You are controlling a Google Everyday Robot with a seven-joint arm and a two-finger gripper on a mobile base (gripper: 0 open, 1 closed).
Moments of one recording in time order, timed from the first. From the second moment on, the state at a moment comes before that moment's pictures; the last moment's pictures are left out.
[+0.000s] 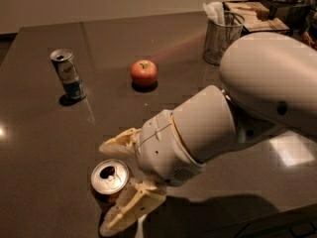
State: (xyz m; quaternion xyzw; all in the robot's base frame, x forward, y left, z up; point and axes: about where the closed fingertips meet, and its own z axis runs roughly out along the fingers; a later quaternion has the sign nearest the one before) arm 0.294 0.067 0.904 -0.69 0.58 0.33 0.29
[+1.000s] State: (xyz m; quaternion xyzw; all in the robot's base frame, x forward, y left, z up) arm 0.304 0.061 0.939 -0.68 0.57 0.33 0.30
